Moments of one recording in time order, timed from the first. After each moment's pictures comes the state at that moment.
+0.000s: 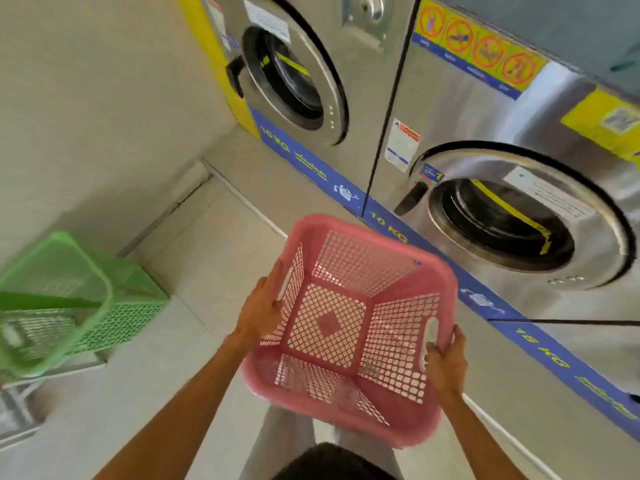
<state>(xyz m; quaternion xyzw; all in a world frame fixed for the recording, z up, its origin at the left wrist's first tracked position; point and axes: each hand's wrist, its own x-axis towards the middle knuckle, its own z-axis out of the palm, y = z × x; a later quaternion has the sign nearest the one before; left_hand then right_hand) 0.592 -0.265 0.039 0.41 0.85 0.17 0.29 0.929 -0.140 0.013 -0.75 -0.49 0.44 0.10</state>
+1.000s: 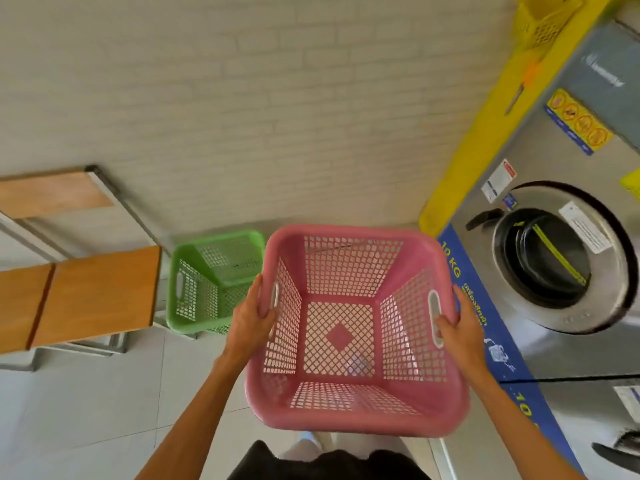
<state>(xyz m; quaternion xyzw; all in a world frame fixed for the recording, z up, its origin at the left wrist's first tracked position) 0.249 -0.551 0.154 0.04 0.91 0.38 0.13 0.396 -0.193 0.183 -0.34 -0.82 0.45 0.08</state>
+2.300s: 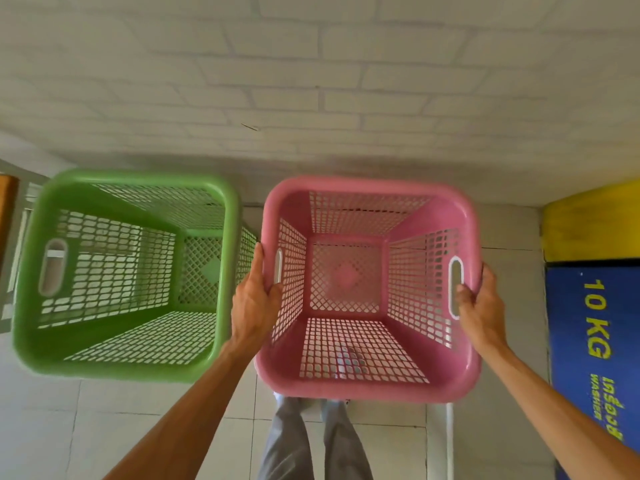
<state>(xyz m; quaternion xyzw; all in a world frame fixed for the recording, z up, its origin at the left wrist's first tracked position) -0.054 -0.449 -0.287 -0.16 0.91 0.36 0.16 -0.015 -0.078 -0.266 -0.32 -0.85 0.41 -0.10</state>
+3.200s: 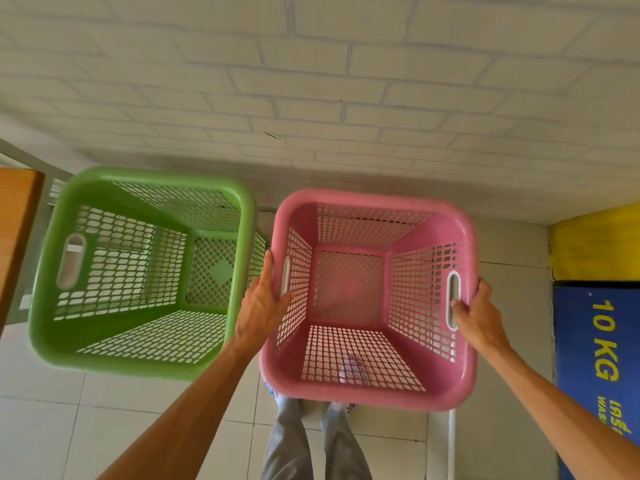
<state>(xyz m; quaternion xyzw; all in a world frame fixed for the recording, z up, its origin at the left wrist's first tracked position) -0.056 -0.470 -0.302 -0.14 0.89 0.35 0.23 -0.032 -0.075 -0.286 -0.32 -0.86 0.32 -0.24</state>
